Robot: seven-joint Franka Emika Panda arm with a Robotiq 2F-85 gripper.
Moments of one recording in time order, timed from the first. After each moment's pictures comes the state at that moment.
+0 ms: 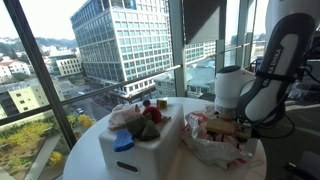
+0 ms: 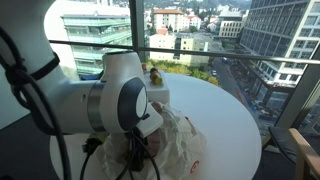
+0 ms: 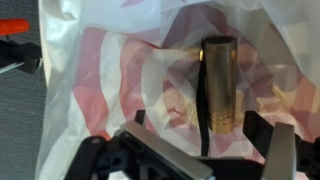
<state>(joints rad) -0.03 0.25 -0.08 -2.66 -0.52 2.95 1.53</state>
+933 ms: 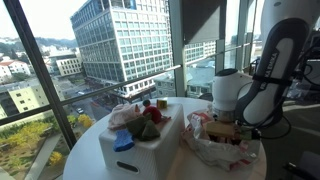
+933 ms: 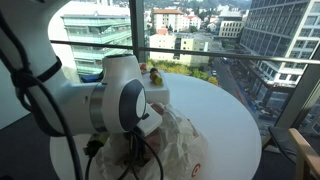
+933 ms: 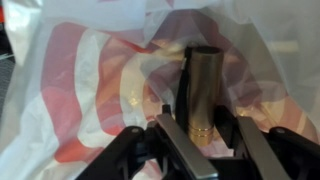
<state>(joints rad) -0.01 0.28 -0.08 -2.64 -0.54 2.96 1.47</state>
